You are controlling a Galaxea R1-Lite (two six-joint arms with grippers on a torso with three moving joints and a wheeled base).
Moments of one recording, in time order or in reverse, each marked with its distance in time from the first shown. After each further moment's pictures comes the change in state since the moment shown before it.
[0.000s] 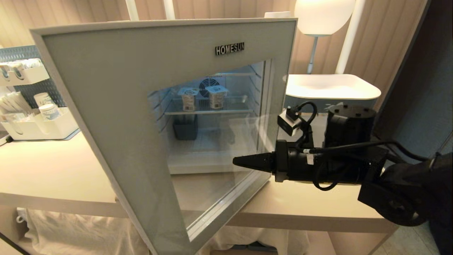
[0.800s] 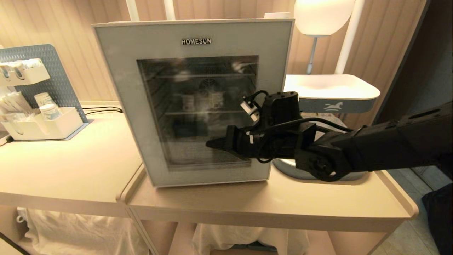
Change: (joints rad) left arm 0.001 0.000 0.000 -0.001 0.000 -0.001; right arm 0.040 0.265 -0.520 0.393 -0.251 -0.135
